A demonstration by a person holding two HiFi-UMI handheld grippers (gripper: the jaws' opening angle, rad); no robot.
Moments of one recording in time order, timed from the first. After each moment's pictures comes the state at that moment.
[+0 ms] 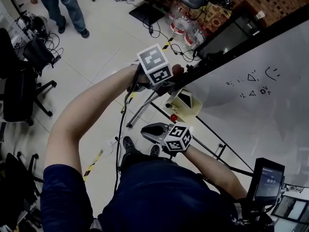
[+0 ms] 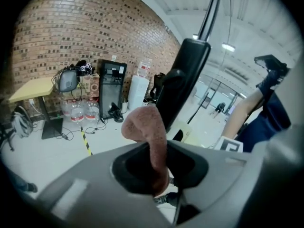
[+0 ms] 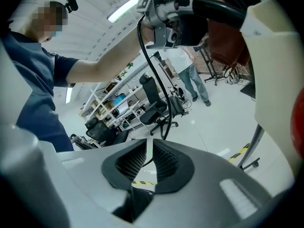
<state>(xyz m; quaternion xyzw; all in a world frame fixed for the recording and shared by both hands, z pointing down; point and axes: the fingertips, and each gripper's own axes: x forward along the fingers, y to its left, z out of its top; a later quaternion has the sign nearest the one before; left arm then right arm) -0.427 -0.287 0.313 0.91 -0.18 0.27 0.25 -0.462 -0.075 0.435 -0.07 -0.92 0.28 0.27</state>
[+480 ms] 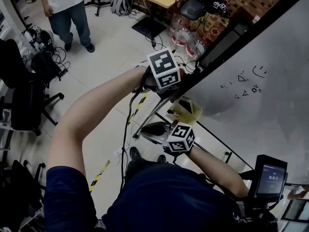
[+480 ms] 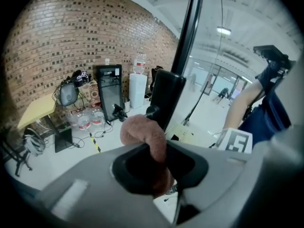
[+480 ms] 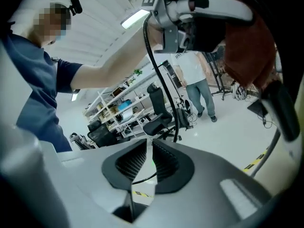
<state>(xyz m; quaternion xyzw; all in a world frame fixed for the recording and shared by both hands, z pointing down) -0.427 -0.282 0.267 0.90 -0.18 0.34 0.19 -0.498 -0.083 0.362 -0.09 -0.94 0.23 0.22</state>
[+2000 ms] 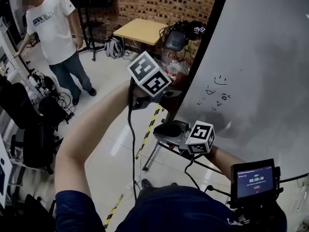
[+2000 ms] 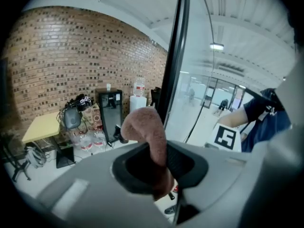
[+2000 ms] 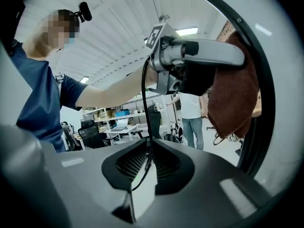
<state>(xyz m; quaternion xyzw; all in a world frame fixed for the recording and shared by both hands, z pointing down) -0.403 -0.299 0.113 0.93 -0.21 0.25 0.15 -0.470 -0.164 0.197 -0.05 -0.99 0.09 0.13</state>
